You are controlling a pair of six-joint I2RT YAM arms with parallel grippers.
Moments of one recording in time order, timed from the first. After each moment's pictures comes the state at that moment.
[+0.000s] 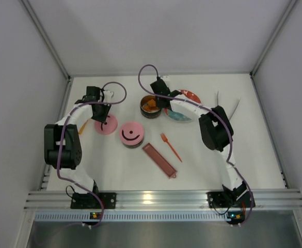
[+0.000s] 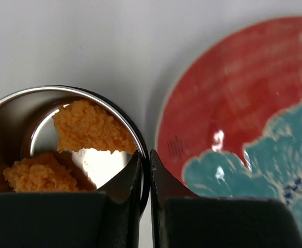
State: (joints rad) left arm -0.03 1.73 1.21 -0.52 0.03 0.32; right arm 0.64 2.30 1.92 -0.42 0.38 0.44
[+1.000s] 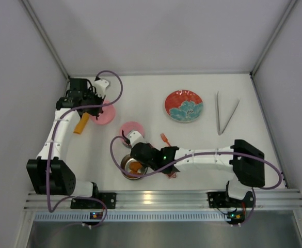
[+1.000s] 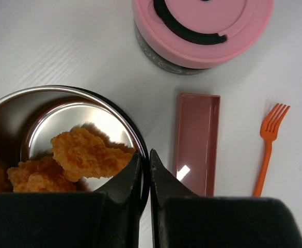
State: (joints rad) left arm -0.03 1.43 1.33 -0.73 0.22 0.43; right arm 1.32 1.64 1.16 -0.31 0.48 0.30
